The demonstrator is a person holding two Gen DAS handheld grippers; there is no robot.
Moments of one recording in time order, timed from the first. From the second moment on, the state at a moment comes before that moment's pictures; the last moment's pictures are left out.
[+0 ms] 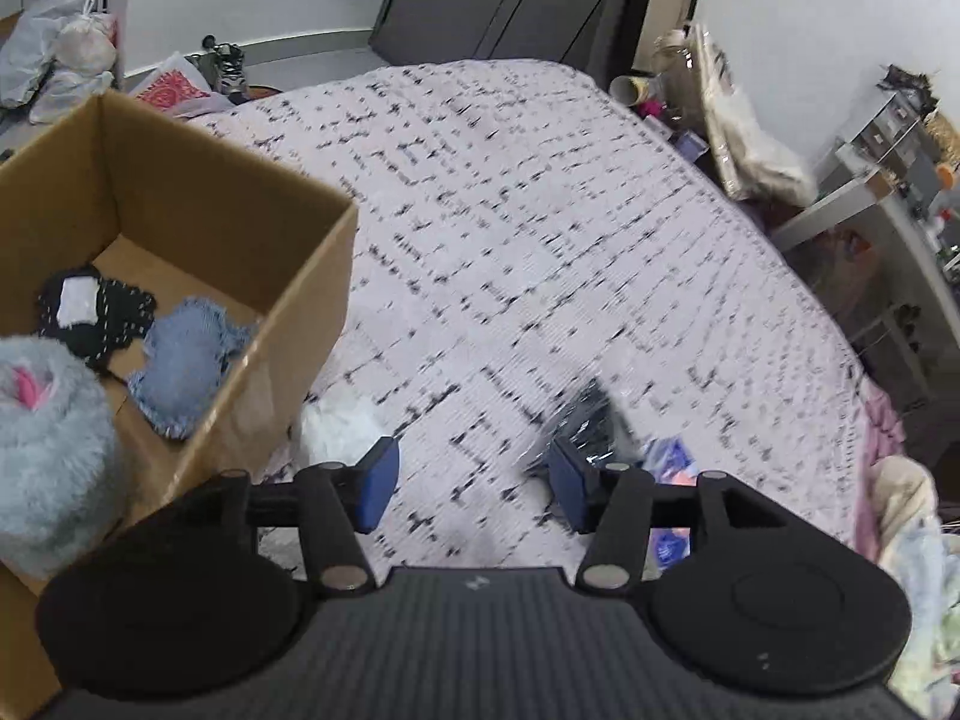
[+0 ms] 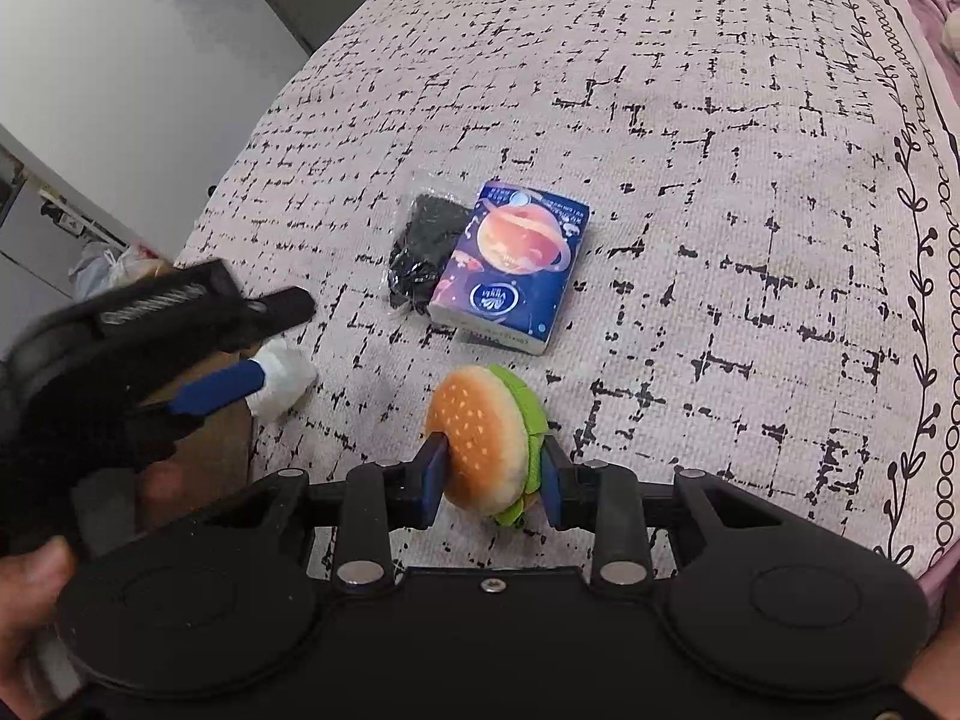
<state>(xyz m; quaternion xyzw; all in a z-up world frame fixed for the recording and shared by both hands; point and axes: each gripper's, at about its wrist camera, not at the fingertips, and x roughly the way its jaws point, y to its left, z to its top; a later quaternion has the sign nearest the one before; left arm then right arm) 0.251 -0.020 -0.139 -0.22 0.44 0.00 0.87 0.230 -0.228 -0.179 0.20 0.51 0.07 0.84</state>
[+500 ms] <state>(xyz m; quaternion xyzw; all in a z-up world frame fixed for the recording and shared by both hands) 0.263 -0.063 -0.140 -0.05 0.47 0.09 0.87 0.238 -0.254 -0.155 0.26 0.47 0.09 0.84</state>
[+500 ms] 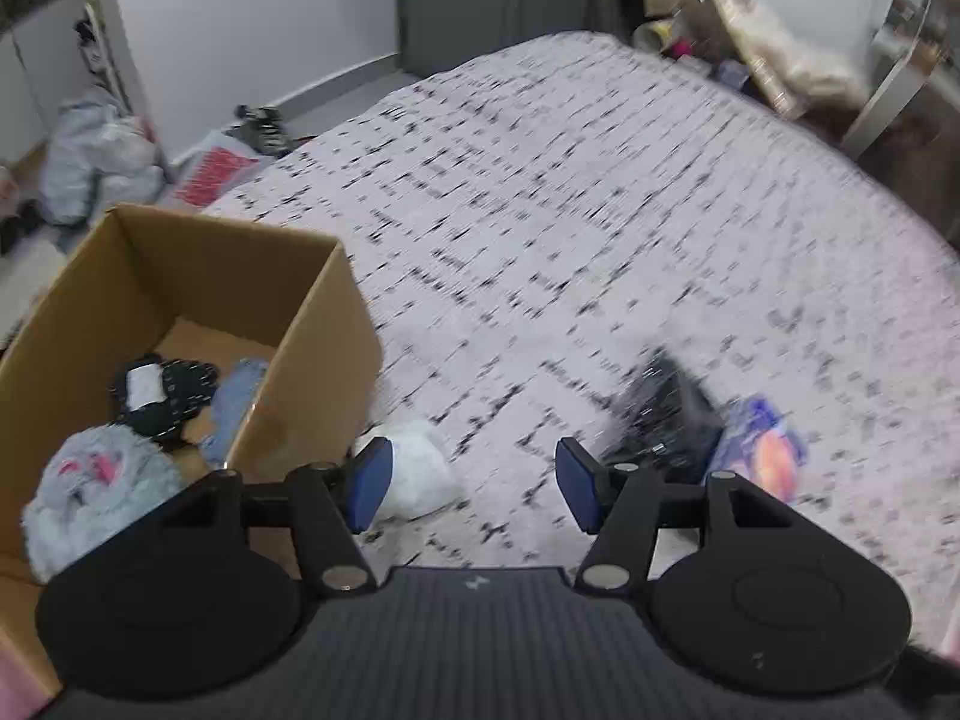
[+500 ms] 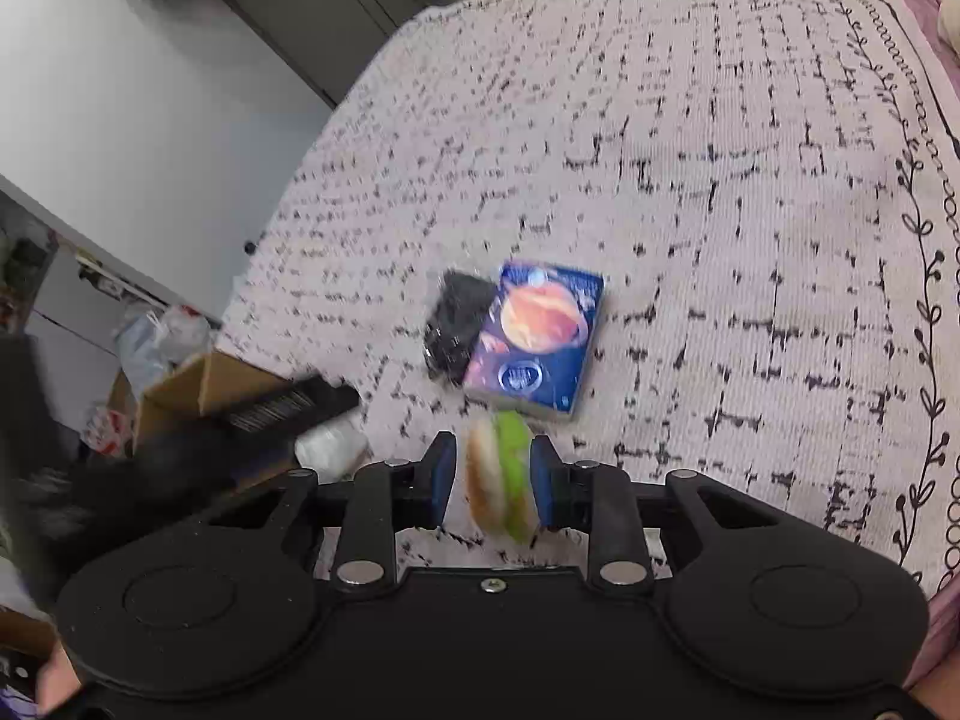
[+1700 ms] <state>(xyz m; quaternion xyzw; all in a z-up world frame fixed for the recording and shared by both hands) 0.245 -0.046 -0.161 -0.11 0.44 0.21 0.86 0.236 -0.296 -0.174 0.35 0.48 0.10 0.80</state>
